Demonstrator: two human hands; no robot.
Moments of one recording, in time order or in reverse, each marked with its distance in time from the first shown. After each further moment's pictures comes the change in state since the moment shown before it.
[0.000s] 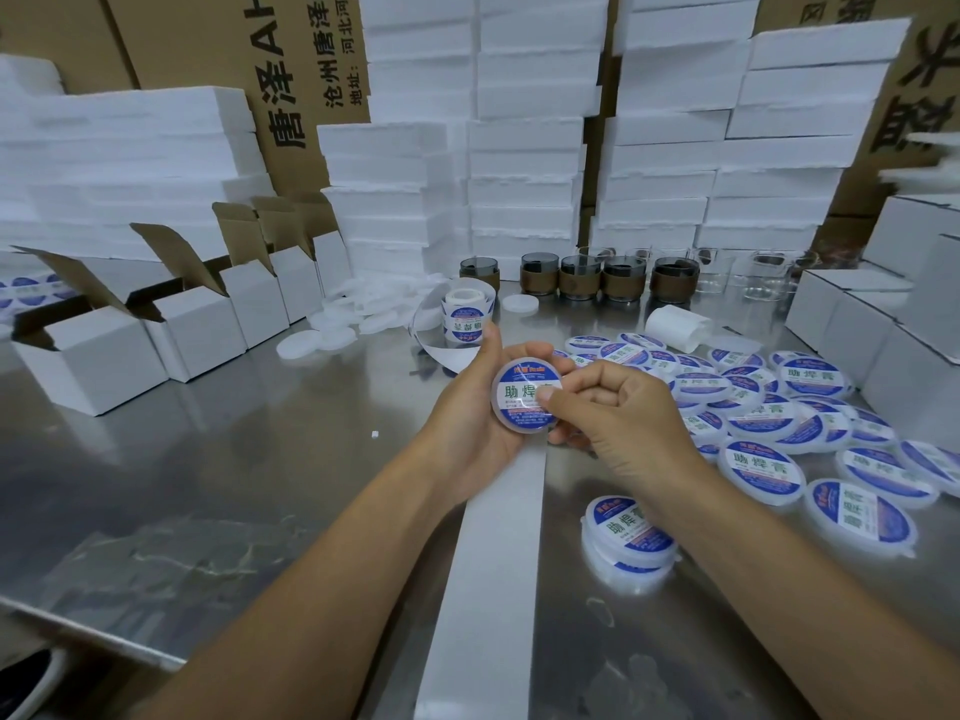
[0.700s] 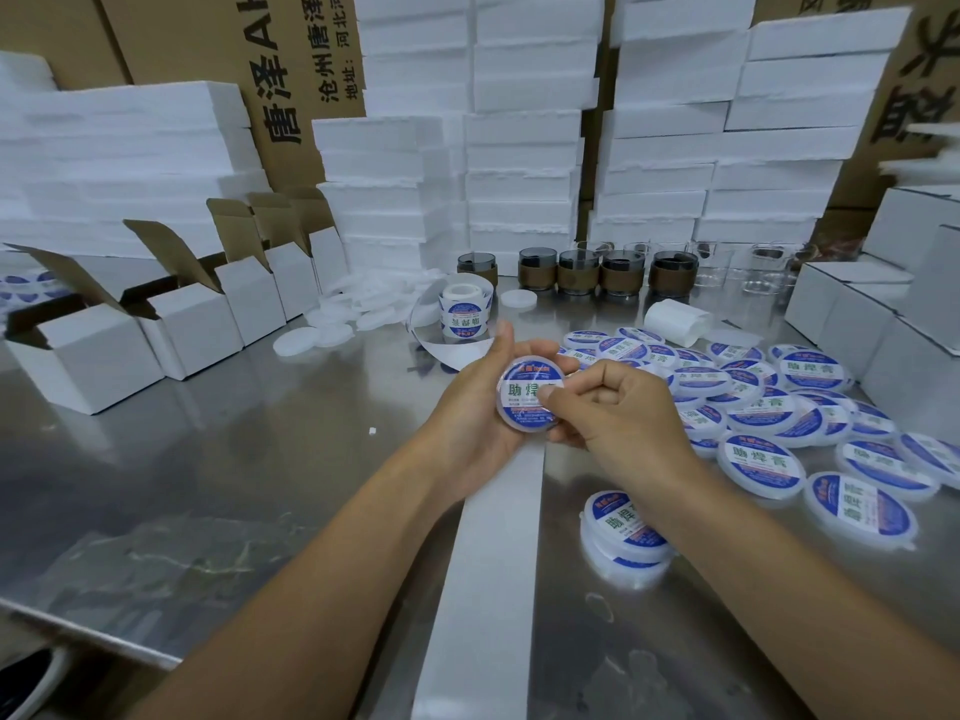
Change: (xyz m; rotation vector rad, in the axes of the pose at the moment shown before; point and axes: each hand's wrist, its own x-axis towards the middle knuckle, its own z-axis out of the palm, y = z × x) left_hand 0.001 -0.003 0.001 0.054 -0.055 0.015; right_hand 0.000 0.004 0.003 -0.115 0.095 0.009
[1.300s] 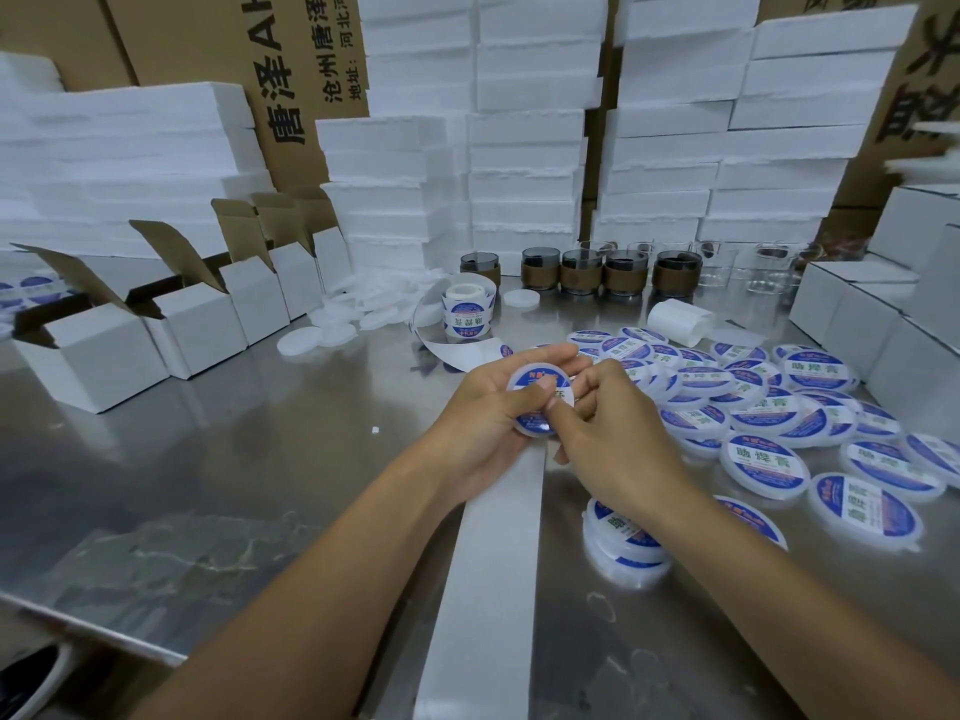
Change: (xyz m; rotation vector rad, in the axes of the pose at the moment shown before) left_hand 0.003 -0.008 -0.008 0.124 -0.060 0.051; right_hand 0.002 0.012 0.003 -0.448 0.028 -0.203
